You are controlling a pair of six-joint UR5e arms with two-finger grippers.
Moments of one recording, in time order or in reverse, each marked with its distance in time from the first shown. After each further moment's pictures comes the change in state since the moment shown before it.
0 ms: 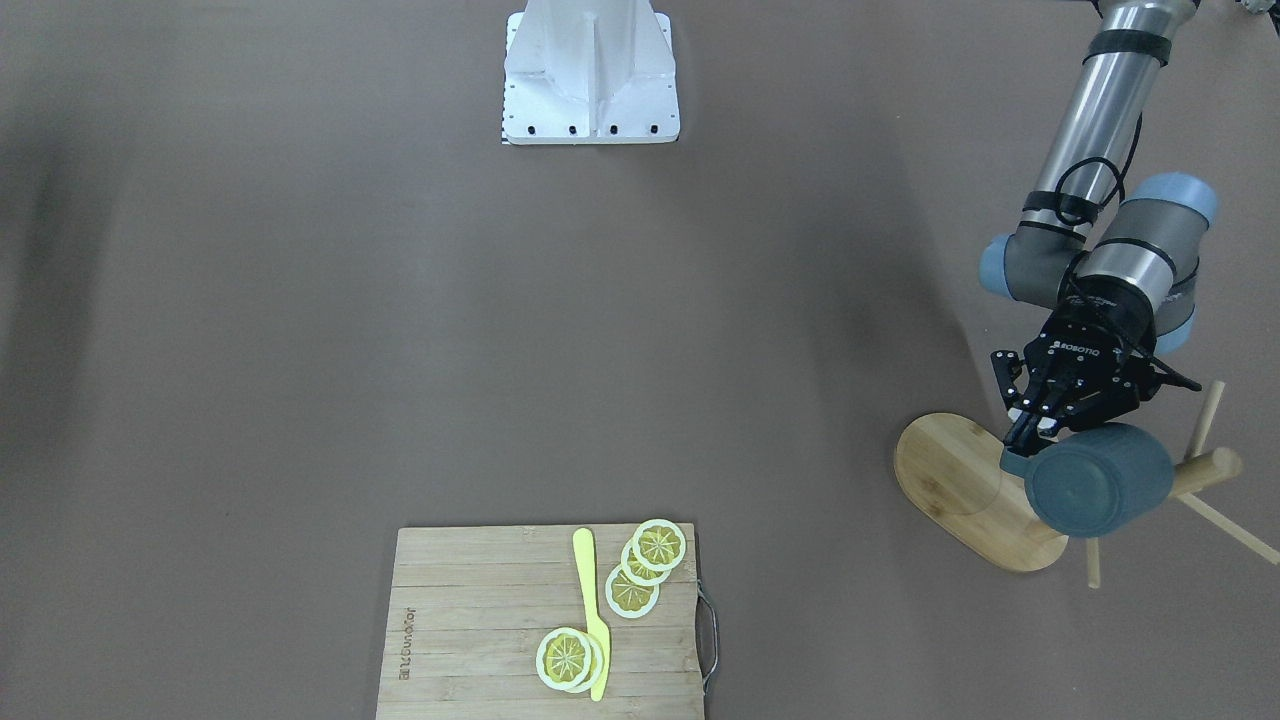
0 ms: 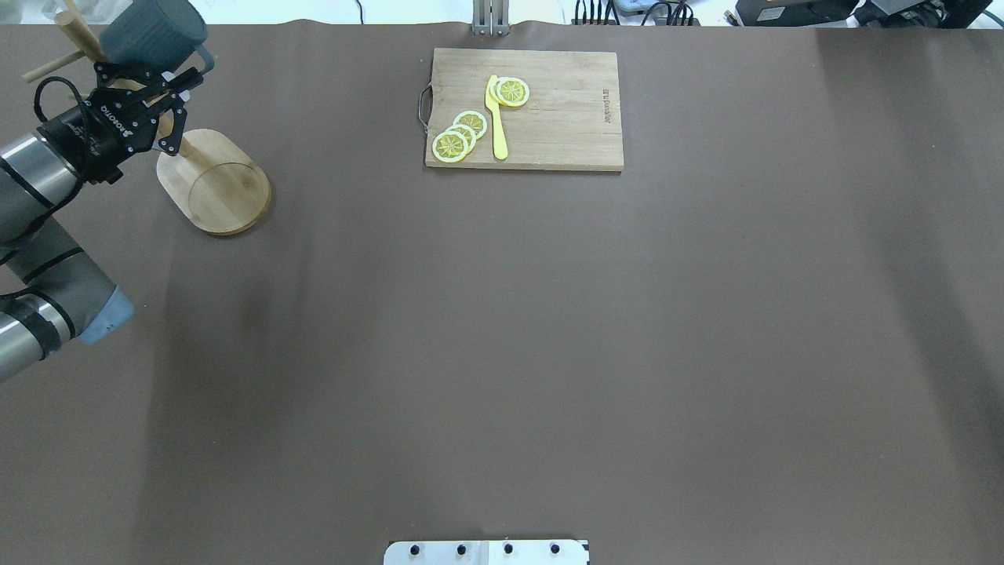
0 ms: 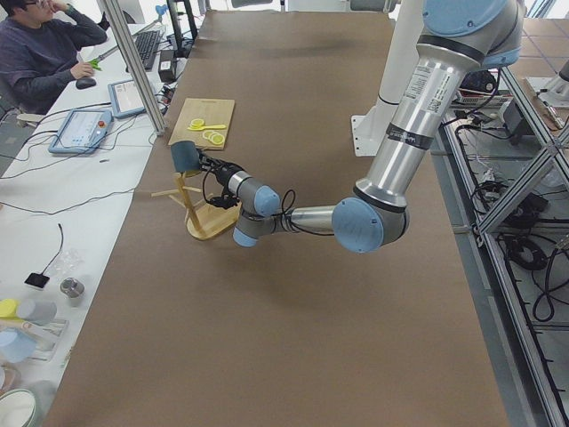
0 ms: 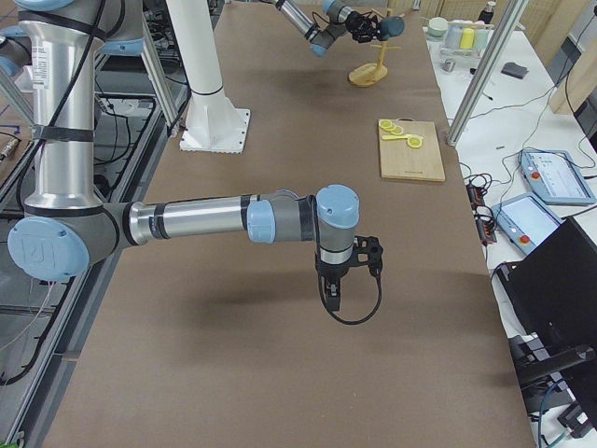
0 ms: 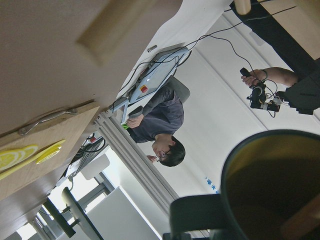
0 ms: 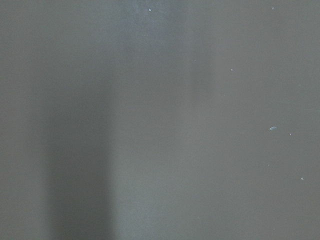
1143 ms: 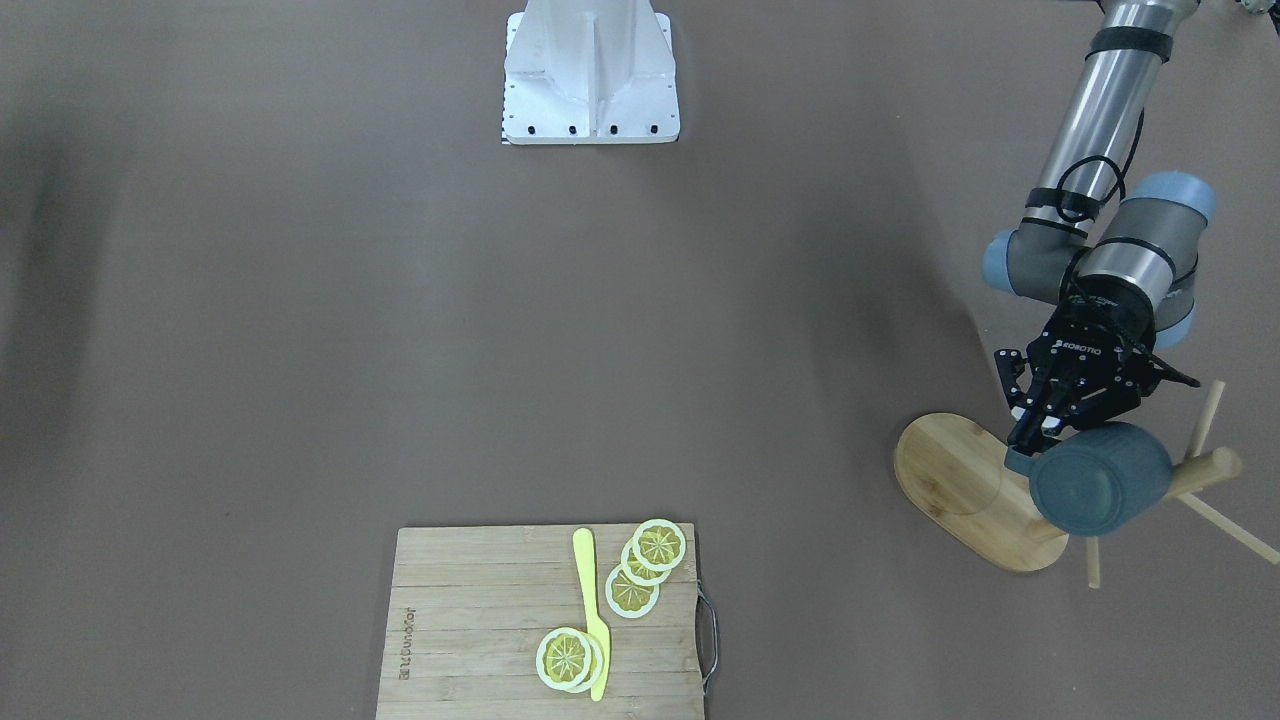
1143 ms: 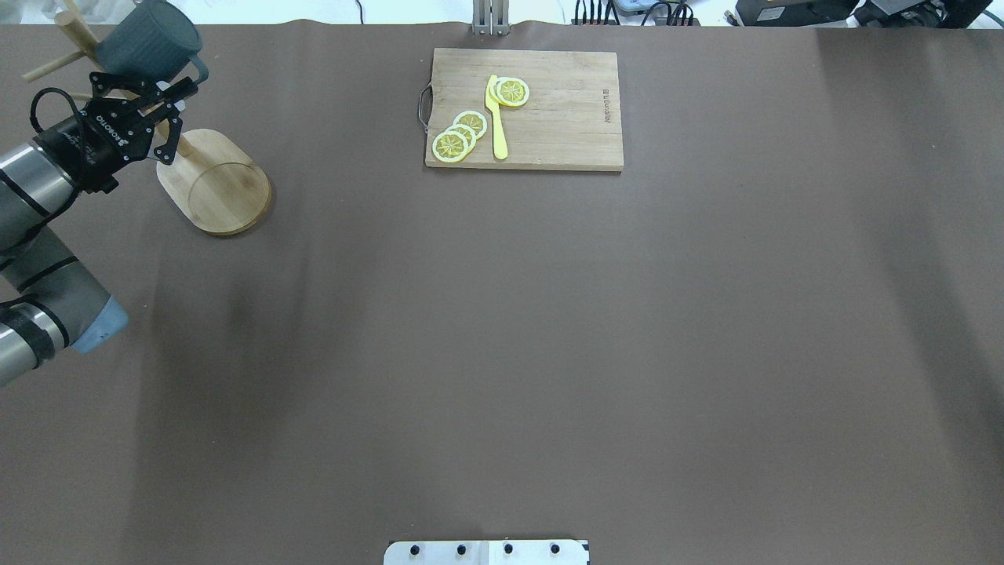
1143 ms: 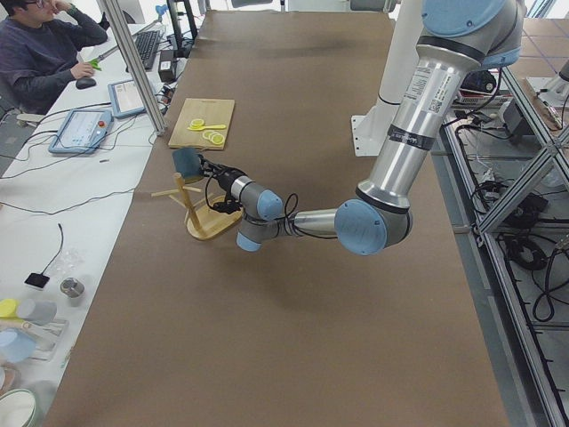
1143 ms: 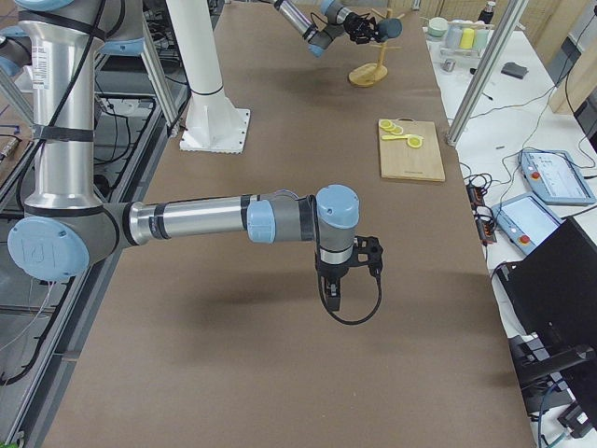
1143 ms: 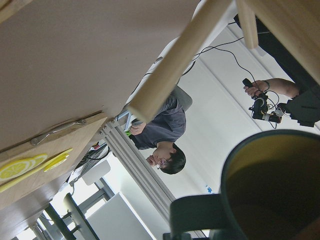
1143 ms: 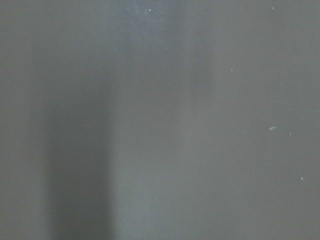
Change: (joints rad) left arm 0.008 0.017 0.005 -0.001 0.012 -0.015; right arm 0.000 0.000 -0.001 0.000 0.000 0.000
